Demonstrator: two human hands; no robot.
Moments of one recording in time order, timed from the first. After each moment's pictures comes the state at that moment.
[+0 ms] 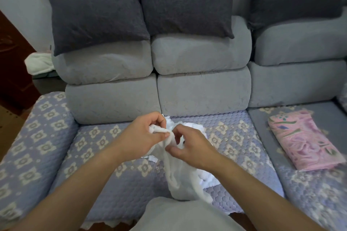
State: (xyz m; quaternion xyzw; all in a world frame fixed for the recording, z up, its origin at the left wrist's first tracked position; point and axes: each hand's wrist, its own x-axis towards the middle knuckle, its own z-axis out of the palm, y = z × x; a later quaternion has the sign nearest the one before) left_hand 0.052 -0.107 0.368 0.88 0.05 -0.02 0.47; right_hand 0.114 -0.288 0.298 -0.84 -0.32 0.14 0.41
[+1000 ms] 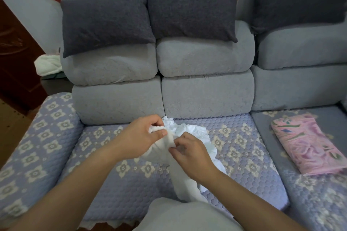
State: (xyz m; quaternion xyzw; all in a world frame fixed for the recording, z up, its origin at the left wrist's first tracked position) left_hand 0.037 -0.092 0.374 0.93 0.05 -0.04 0.35; right_hand 0.077 -0.277 0.277 -0.85 -0.30 0.06 0.44
